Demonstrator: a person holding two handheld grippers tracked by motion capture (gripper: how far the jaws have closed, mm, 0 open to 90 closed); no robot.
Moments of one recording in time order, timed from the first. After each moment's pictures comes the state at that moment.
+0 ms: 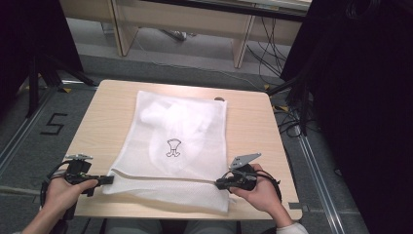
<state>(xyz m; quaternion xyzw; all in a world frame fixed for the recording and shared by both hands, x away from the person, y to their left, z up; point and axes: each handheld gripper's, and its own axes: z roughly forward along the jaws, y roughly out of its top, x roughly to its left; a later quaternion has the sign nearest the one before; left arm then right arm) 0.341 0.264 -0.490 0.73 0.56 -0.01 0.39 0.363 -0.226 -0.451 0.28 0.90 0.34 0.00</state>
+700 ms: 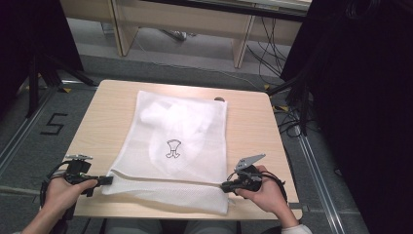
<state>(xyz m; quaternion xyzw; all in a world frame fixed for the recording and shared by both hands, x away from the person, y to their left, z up) 0.341 0.266 -0.491 0.73 0.57 -0.01 0.37 0.361 -0.242 -0.457 0.31 0.89 0.32 -0.03</state>
